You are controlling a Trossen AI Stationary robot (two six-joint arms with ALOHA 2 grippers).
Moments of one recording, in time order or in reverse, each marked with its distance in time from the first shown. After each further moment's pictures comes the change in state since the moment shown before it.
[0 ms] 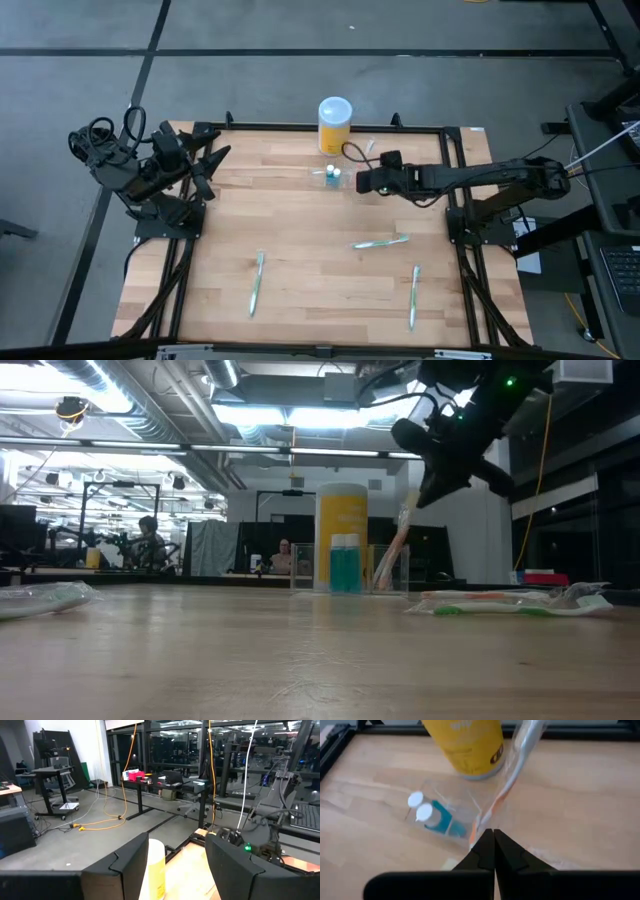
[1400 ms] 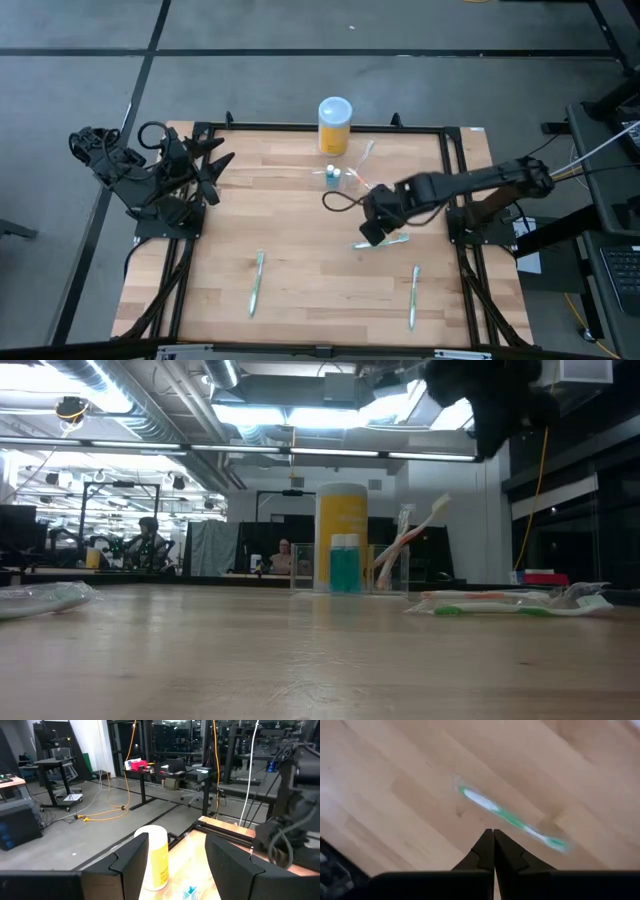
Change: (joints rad) left arm 0.000 0.026 0.000 -0.197 -0.001 -0.193; right arm 0.231 0.153 0.459 -0.687 -0.580 -0.051
